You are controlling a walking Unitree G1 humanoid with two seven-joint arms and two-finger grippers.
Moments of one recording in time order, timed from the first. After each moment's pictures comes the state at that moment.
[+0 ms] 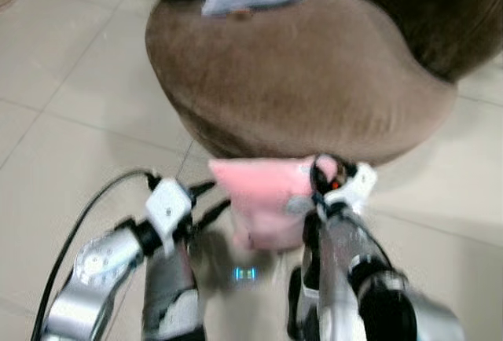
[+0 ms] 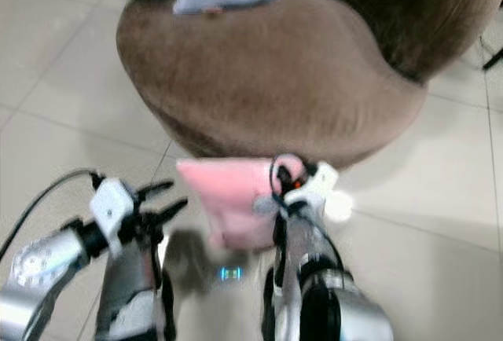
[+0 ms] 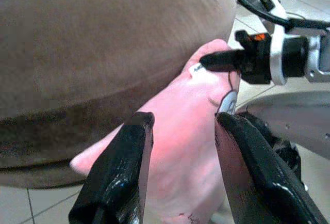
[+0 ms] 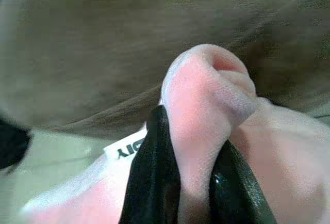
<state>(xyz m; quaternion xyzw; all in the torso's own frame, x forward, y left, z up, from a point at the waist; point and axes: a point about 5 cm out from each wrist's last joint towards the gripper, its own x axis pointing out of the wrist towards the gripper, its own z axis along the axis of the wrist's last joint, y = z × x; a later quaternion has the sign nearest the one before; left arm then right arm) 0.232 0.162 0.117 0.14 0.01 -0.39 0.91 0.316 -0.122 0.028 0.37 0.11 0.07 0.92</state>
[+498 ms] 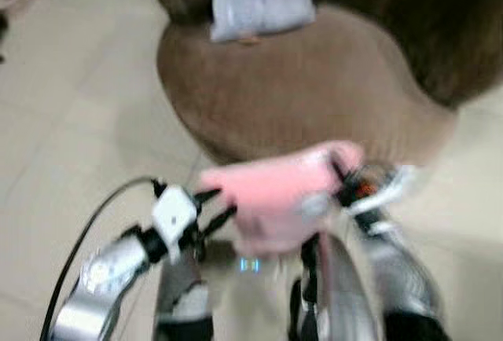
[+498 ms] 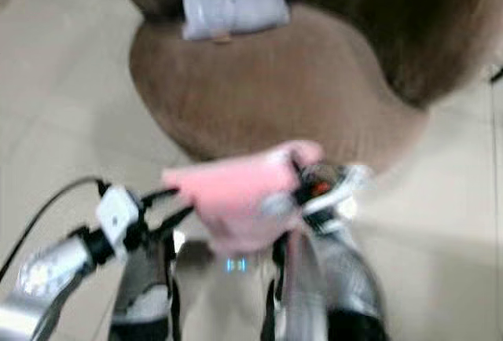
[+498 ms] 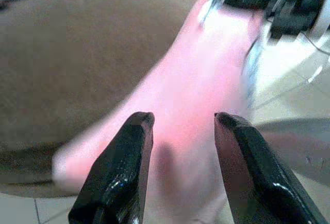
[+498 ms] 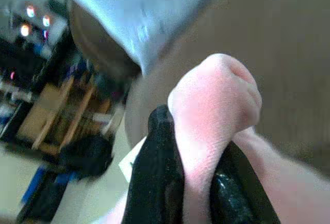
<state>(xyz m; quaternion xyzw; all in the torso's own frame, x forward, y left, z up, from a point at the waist) 0.226 0.153 0.114 0.13 0.00 -0.41 0.91 0.276 -0.154 0.104 0.39 -0.05 0.15 0.91</state>
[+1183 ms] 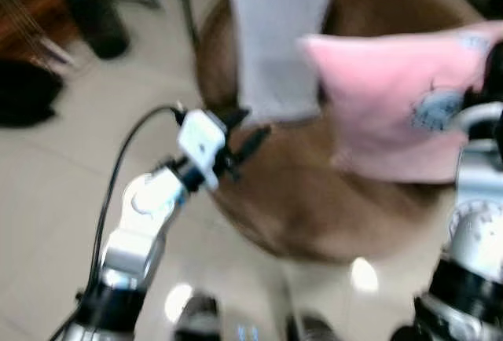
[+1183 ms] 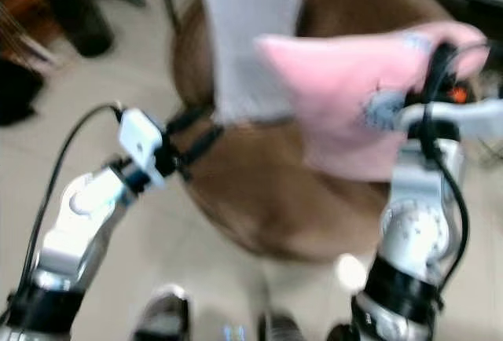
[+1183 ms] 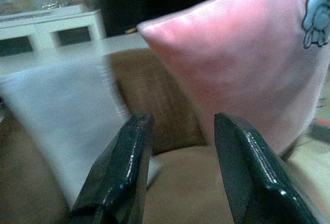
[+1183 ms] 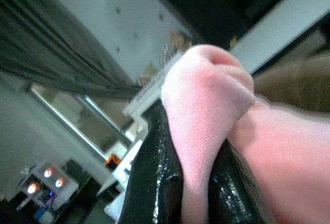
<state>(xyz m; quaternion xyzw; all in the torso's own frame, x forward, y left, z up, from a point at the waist) 0.287 0.113 0.176 0.09 -0.14 -0.35 0.92 0.286 -0.225 0.245 0.39 -0.24 -0.08 0.89</state>
